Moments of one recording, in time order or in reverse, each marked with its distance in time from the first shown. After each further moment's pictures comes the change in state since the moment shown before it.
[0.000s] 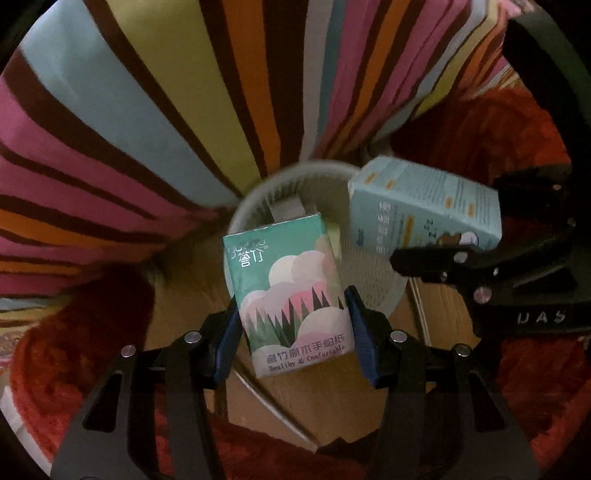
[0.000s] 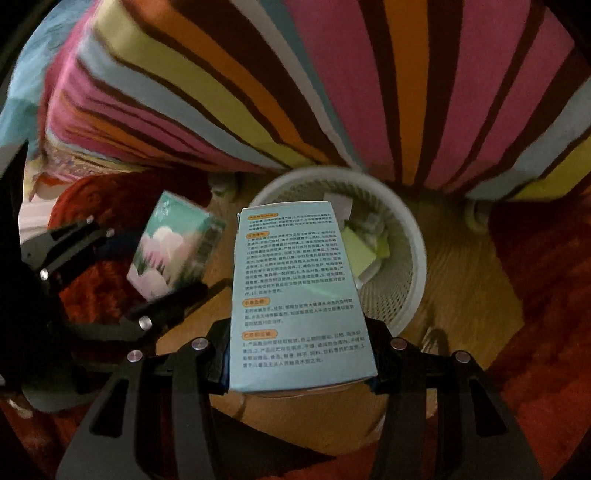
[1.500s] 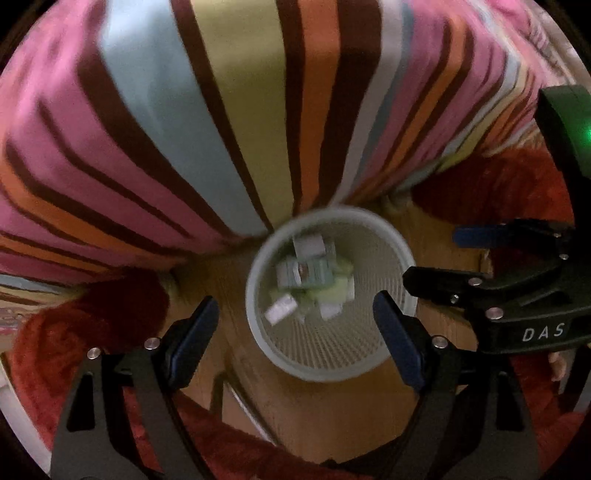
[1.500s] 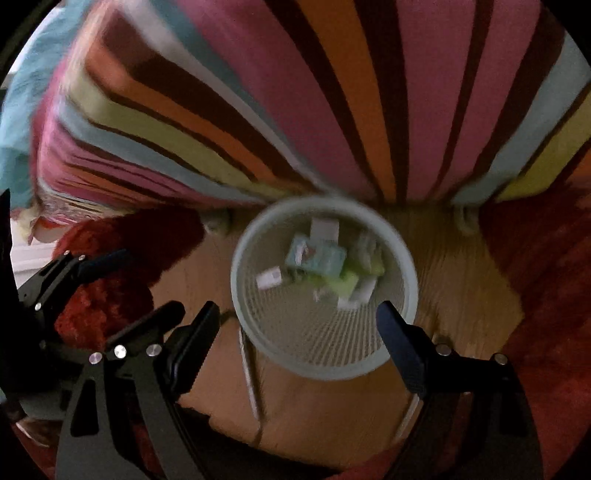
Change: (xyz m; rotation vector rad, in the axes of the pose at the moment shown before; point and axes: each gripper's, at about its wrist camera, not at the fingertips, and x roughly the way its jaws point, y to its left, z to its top) left arm -0.038 0.021 0.001 -0.153 -0.188 0.038; right arm -0.038 0.003 -0.004 0.052 -0.216 -0.016
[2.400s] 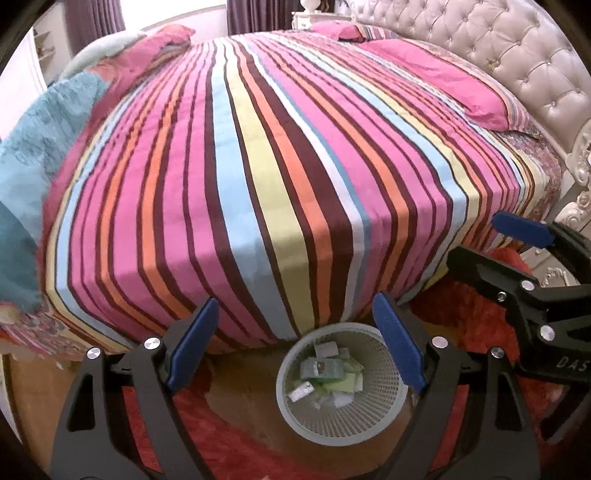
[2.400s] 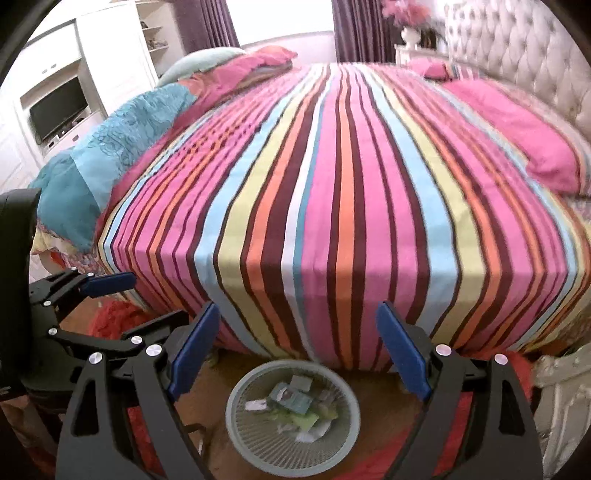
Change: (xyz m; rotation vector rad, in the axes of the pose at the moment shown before) left arm -0.139 -0.017 -0.004 -0.041 -0.459 0.135; right arm -0.141 0.045 -0.027 -0.233 -0.658 -0.136
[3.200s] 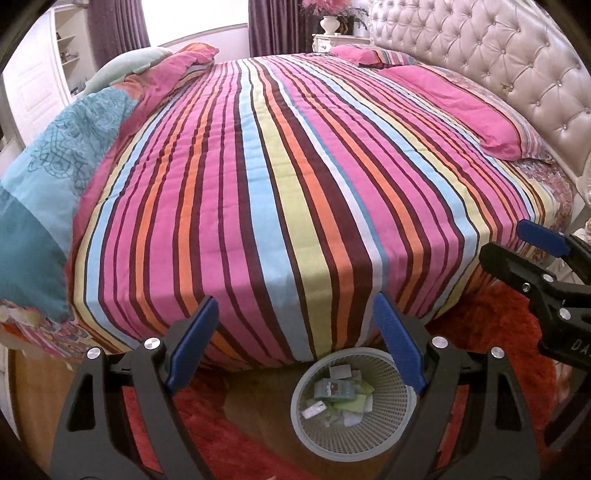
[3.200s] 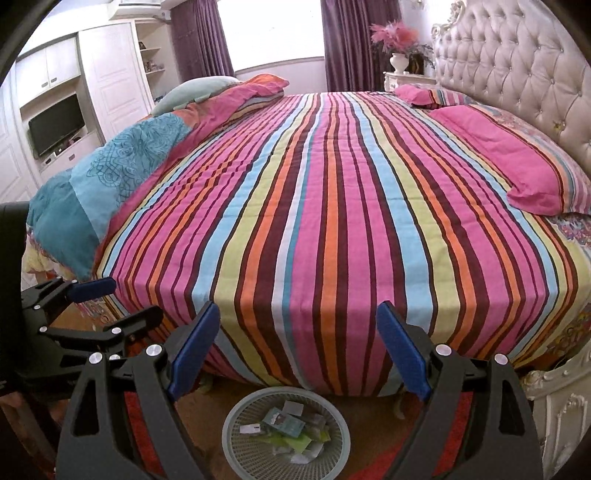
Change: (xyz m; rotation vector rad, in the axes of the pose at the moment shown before) left arm -0.024 0.014 0.015 -0.041 -0.087 0.065; right arm -0.018 -0.007 0.016 0.019 -0.092 -0.031
